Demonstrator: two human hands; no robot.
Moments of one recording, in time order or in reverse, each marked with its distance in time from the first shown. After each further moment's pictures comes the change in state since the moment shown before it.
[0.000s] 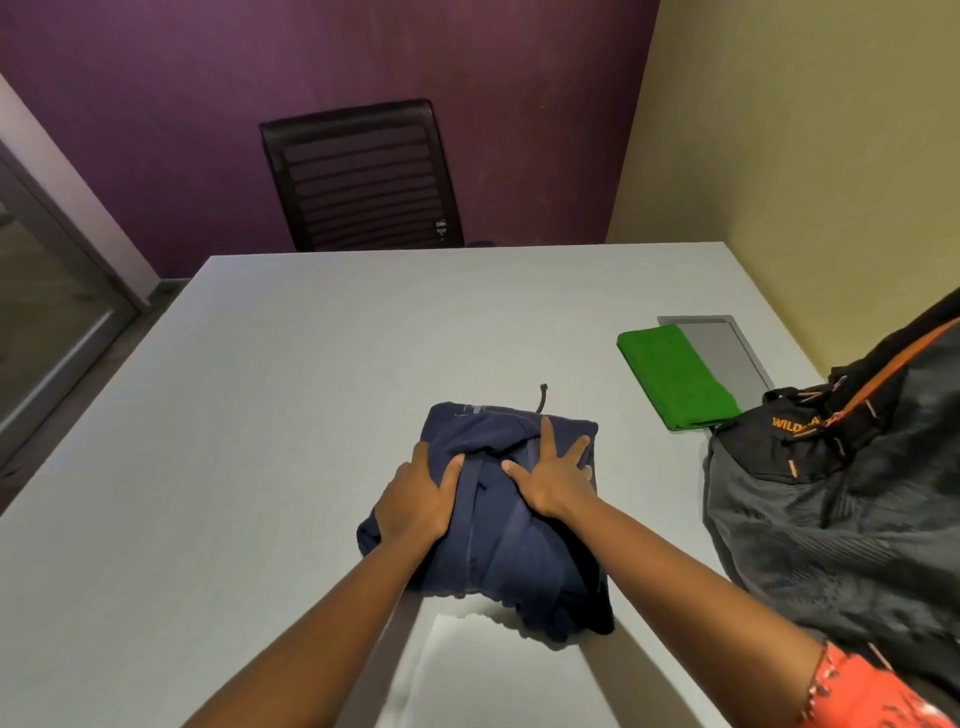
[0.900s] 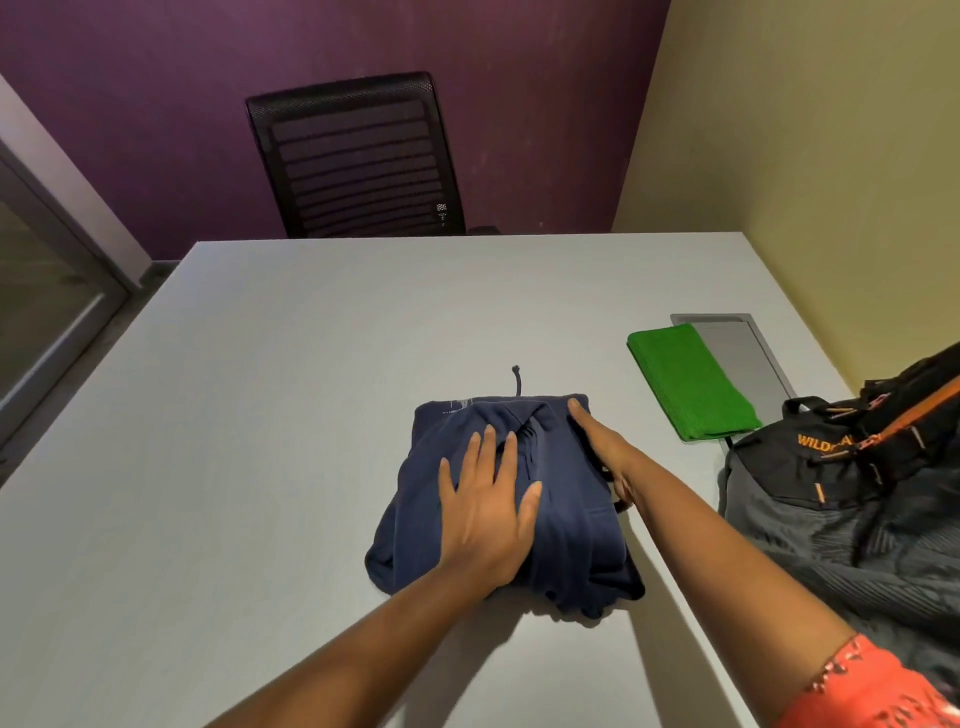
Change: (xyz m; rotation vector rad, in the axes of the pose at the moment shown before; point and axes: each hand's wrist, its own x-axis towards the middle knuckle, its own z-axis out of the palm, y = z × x) left_hand -0.017 0.053 0.020 0.234 -0.039 0.411; right_hand 0.068 0.029 -0.051 0.775 -0.100 0.198
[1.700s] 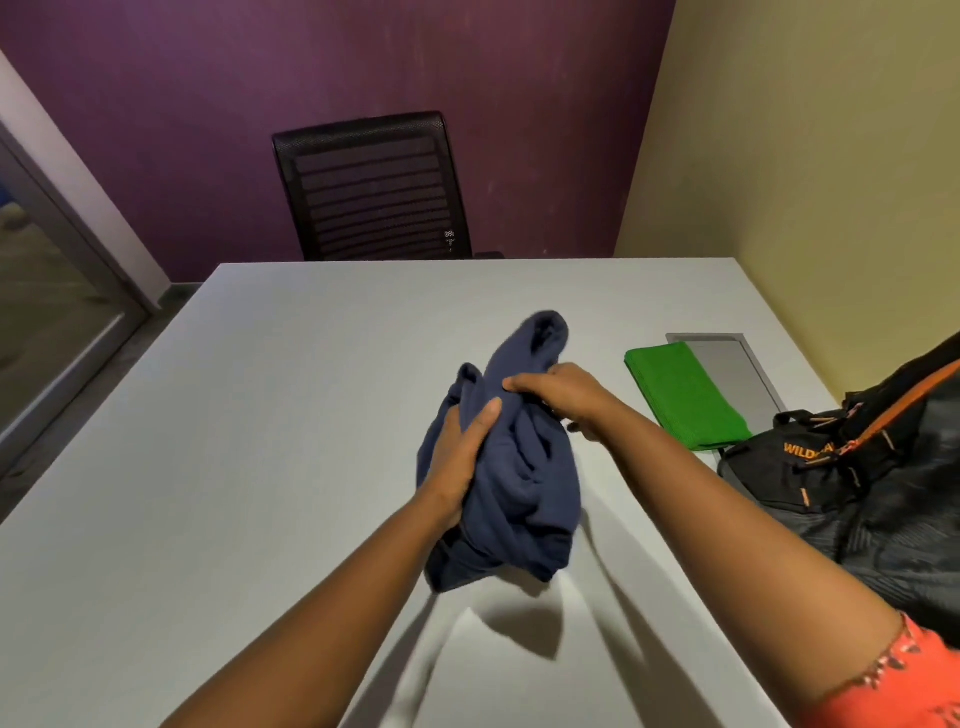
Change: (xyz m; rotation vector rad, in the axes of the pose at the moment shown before) left_hand 0.034 -0.014 -0.044 -1.408 -0.108 -0.144; right_hand -0.096 -0.074 0.031 -0.358 -0.010 -0.427
